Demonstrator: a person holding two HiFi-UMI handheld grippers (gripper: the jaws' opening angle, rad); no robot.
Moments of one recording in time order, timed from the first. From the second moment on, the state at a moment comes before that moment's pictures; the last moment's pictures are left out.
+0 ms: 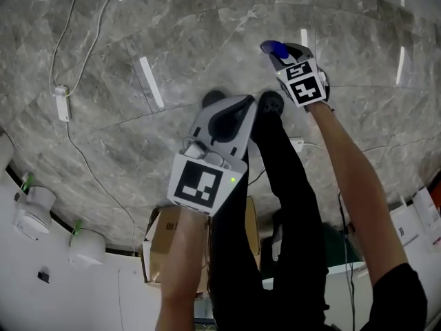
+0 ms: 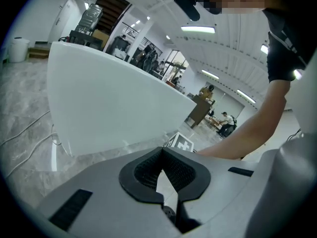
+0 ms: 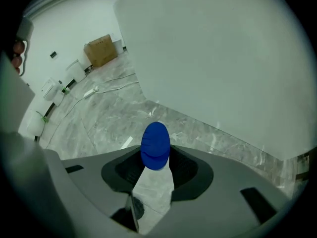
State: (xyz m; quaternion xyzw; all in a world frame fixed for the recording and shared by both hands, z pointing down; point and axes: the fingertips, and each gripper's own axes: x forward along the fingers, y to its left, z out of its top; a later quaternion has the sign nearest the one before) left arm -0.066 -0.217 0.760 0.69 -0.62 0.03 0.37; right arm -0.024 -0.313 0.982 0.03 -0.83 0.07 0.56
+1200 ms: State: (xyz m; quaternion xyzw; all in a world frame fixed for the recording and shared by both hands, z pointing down) left arm -0.093 -0.209 0.862 0.67 -0.63 0.03 0.39; right arm -0.121 -0.374 1.121 0.05 -0.82 -0.01 0.57
